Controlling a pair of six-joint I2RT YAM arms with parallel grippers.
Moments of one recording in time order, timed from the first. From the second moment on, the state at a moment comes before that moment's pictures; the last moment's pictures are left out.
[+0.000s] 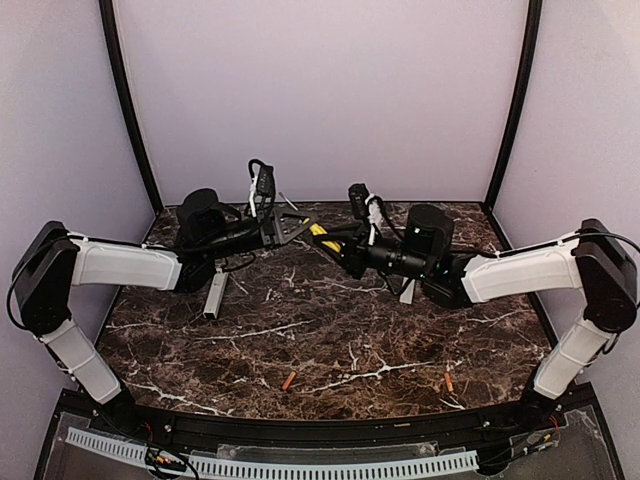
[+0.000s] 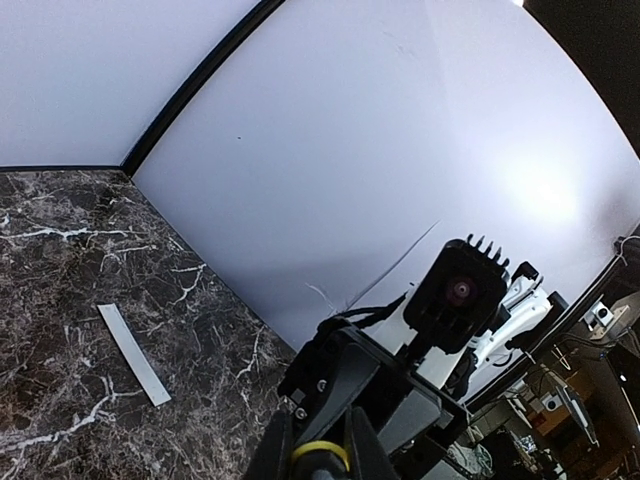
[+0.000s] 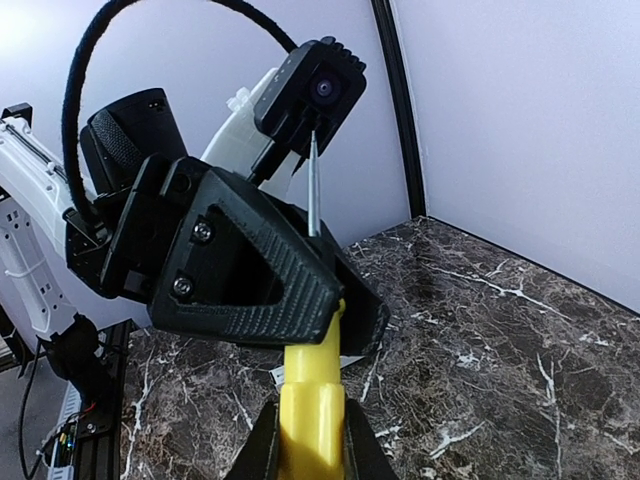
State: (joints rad) left arm -0.67 1.62 0.92 0.82 0.62 -0.85; right arm 0.87 1.61 0.89 0.74 -0.34 0.22
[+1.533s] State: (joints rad) left arm -0.54 1.83 1.41 -0.85 0.14 -0.36; right arm 0.80 1.33 0.72 0.37 0.03 -0.02
